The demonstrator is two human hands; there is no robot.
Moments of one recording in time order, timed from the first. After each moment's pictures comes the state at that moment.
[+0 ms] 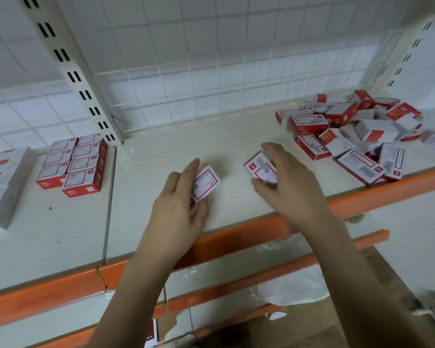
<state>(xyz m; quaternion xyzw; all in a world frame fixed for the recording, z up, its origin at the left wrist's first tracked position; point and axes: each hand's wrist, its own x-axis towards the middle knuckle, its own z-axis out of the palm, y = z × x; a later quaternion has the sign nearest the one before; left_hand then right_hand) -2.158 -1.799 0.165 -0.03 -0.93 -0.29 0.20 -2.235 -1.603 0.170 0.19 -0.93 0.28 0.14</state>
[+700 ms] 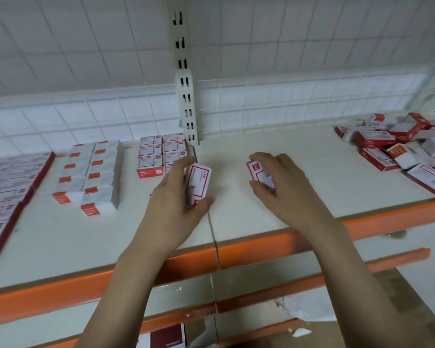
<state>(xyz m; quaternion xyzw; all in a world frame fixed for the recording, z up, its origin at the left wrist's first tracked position) -2.094 -1.954 0.193 0.01 -0.91 -0.37 0.21 -2.175 -1.758 0.195 0.27 -0.91 0.31 0.11</state>
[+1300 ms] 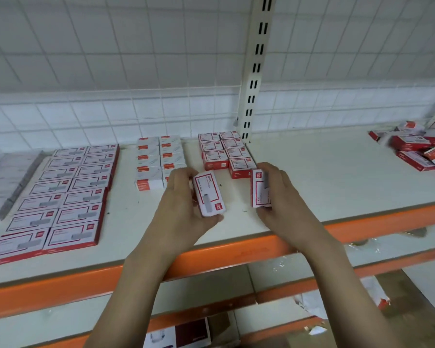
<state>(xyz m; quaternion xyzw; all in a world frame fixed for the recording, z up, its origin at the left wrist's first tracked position) -2.027 -2.076 0.188 0.00 -0.88 -0.44 0.18 -2.096 -1.883 0.185 0.29 -0.90 0.34 0.04</state>
